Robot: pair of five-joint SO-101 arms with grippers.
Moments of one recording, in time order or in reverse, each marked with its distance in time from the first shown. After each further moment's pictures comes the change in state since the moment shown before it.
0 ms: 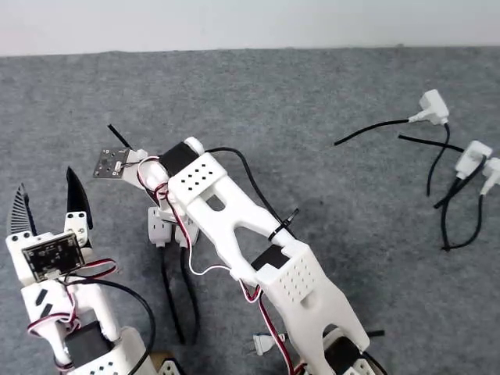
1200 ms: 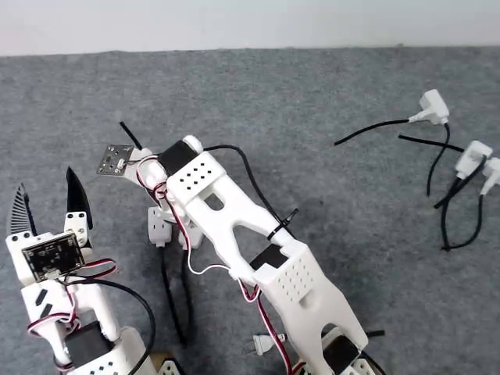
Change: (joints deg) left arm 0.0 0.0 0.0 0.0 0.0; right arm -0.8 -3.4 -2.2 4.7 -4.4
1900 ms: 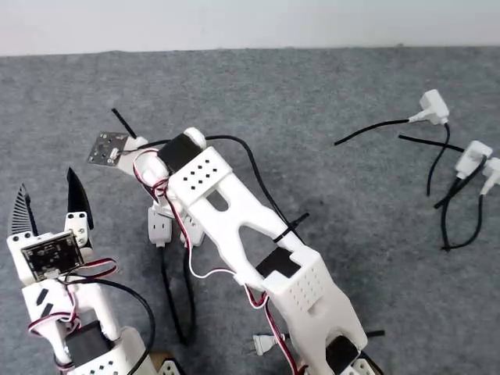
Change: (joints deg) left arm 0.0 0.0 0.6 0.0 0.8; right arm -0.7 -6.9 0.1 1.9 -3.3
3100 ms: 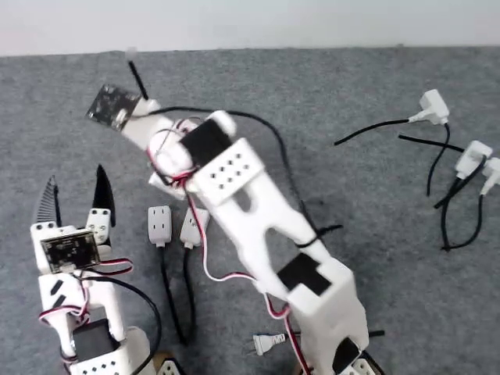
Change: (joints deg) left arm 9.0 0.0 1.1 0.0 0.2; right arm 2.2 -16.0 -1.7 0.0 -4.5
